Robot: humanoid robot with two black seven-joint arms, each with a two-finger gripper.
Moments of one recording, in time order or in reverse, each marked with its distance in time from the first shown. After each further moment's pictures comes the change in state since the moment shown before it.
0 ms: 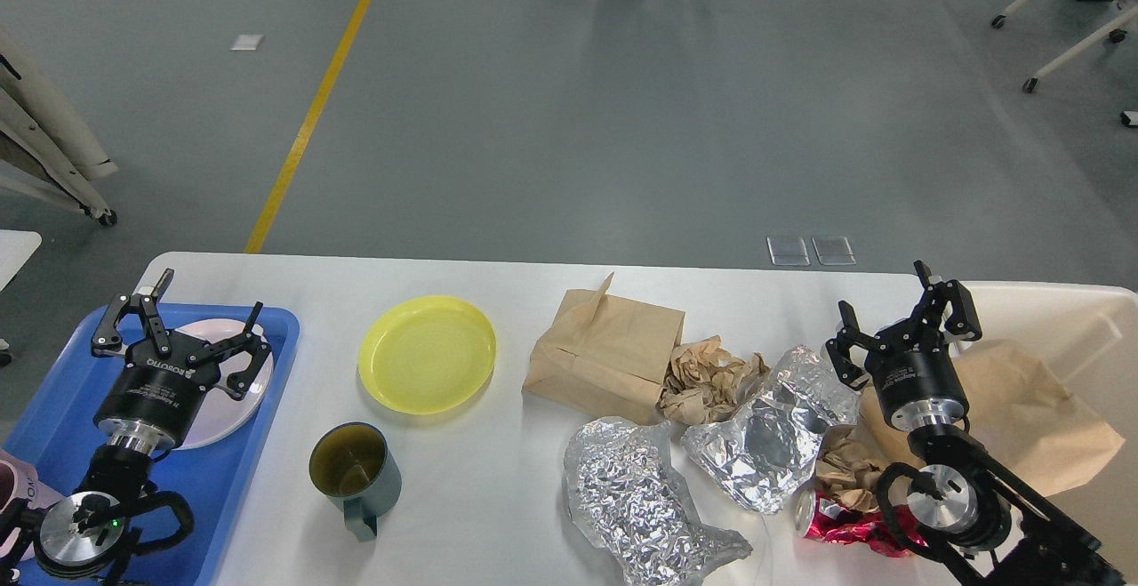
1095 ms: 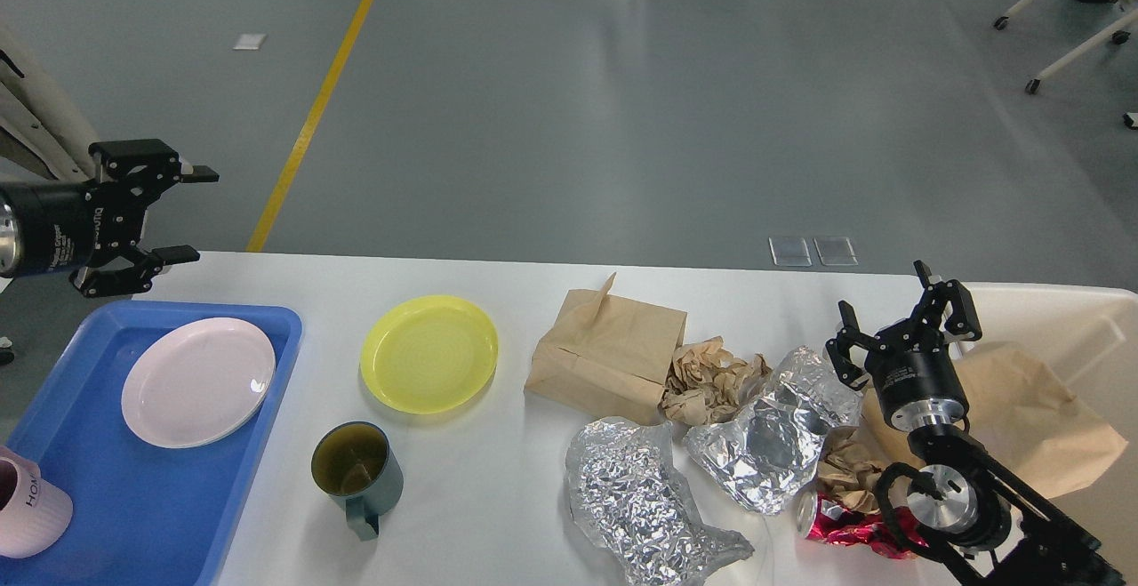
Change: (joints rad) left arm -1.240 0.751 1.833 -0.026 0.002 -0.136 -0.004; right arm 0.000 0.000 0.000 0.000 0.000 0.000 0.000
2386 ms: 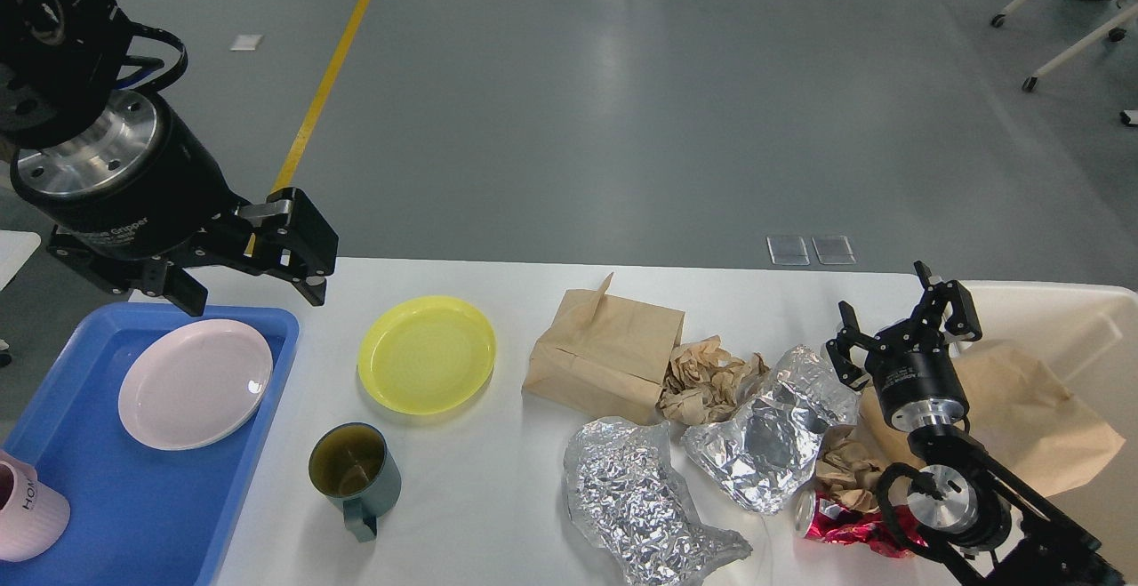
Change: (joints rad) left arm -1.321 -0.758 1.265 -0.766 -0.222 -0.117 -0.092; right arm 0.000 0.000 0.000 0.000 0.000 0.000 0.000
